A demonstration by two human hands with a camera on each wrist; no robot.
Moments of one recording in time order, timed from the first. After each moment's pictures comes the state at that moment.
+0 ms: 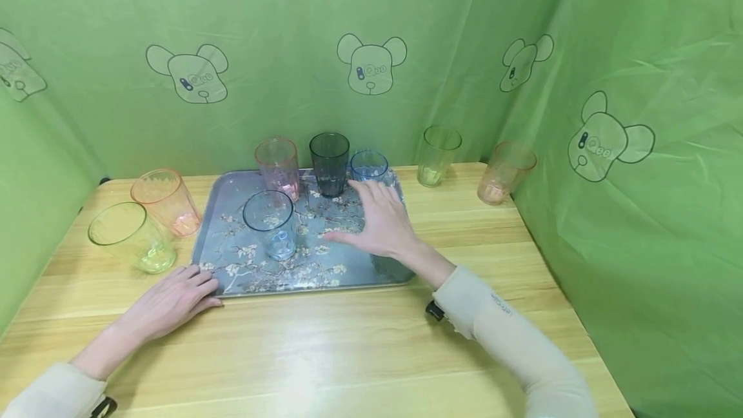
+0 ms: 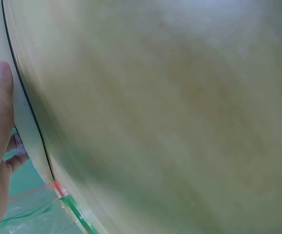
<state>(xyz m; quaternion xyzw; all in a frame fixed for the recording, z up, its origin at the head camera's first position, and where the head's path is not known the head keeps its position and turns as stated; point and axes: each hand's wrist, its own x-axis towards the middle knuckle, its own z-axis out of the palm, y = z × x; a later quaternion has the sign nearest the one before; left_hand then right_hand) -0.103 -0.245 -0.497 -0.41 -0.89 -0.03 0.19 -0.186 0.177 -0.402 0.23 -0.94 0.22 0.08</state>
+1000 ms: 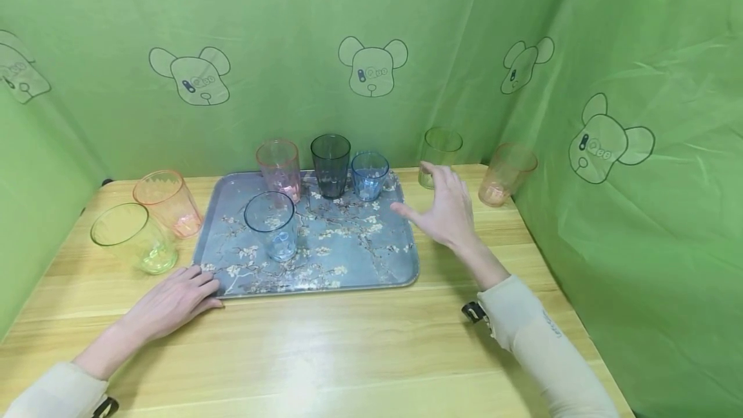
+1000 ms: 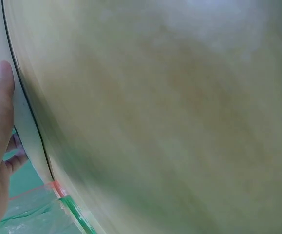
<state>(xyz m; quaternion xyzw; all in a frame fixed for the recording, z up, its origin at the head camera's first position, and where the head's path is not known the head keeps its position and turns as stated) -0.104 -0.245 -0.498 -0.41 -0.89 -0.04 0.20 -0.193 0.269 -0.387 0.10 -0.94 0.28 0.16</state>
